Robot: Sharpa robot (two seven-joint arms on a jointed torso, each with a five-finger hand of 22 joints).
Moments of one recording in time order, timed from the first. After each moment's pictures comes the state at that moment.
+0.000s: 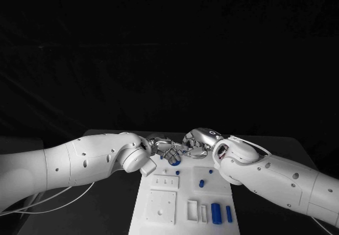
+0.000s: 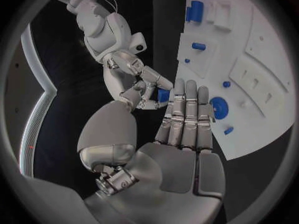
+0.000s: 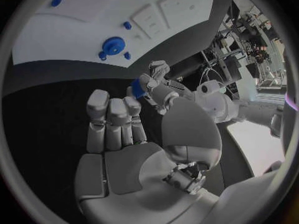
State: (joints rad) left arm 1.42 -0.70 -0.20 1.38 -0.37 -0.16 -0.17; left_hand 0.91 -0.17 0.45 -0.08 0.05 0.89 0.14 0.34 0.44 1.20 0.07 0.24 0.31 0.93 0.06 0.67 0.67 0.04 0.75 -0.05 0.52 1.31; right arm 1.25 -0.44 -0.01 1.23 -1.55 -0.30 -0.12; right_hand 1.02 -0.13 0.70 -0.24 0.12 1.00 0.05 0.33 0.49 1.15 -0.02 1.14 1.11 1.31 -0.13 1.28 0.92 0.19 1.25 -0.08 1.08 1.31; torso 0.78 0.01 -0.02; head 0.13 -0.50
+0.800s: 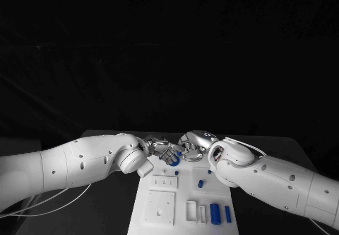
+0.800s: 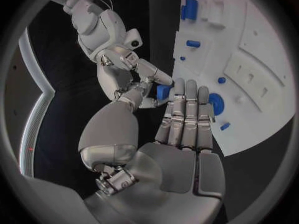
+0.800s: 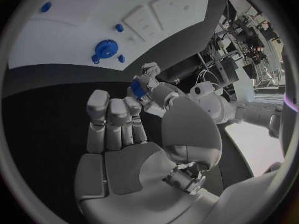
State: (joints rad) left arm 1.42 -0.70 -0.20 1.37 -0.38 -0.17 -0.18; left_hand 0.92 -0.13 0.44 -0.07 0.06 0.91 0.14 0.34 0.44 1.22 0.06 0.25 0.32 0.95 0.05 0.67 0.66 0.04 0.76 -0.05 0.52 1.31; right arm 1.25 -0.44 -0.01 1.26 -1.56 -0.29 -0.14; right_hand 1.02 -0.13 0.70 -0.24 0.14 1.00 0.06 0.33 0.49 1.15 -0.02 1.14 1.11 1.31 -0.13 1.28 0.92 0.19 1.25 -0.08 1.08 1.31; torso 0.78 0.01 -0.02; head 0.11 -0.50
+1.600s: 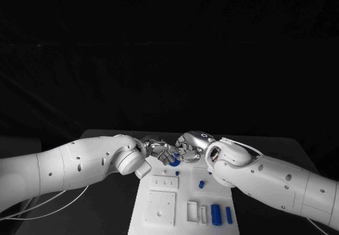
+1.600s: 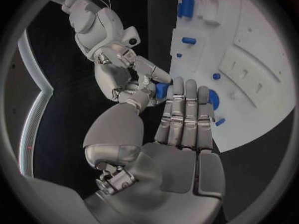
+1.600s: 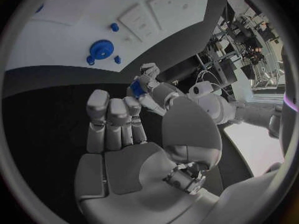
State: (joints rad) left arm 1.41 -0.70 -0.21 1.37 -0.38 -0.18 -0.19; left_hand 0.98 0.00 0.44 -0.19 0.14 0.96 0.12 0.36 0.45 1.24 0.04 0.28 0.34 0.97 0.04 0.71 0.65 0.04 0.77 -0.06 0.52 1.31; right arm 1.25 -0.44 -0.01 1.27 -1.56 -0.28 -0.14; right_hand 1.02 -0.13 0.70 -0.24 0.14 1.00 0.06 0.33 0.49 1.15 -0.02 1.14 1.11 1.31 -0.13 1.28 0.92 0.19 1.25 -0.08 1.08 1.31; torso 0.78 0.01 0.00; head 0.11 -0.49
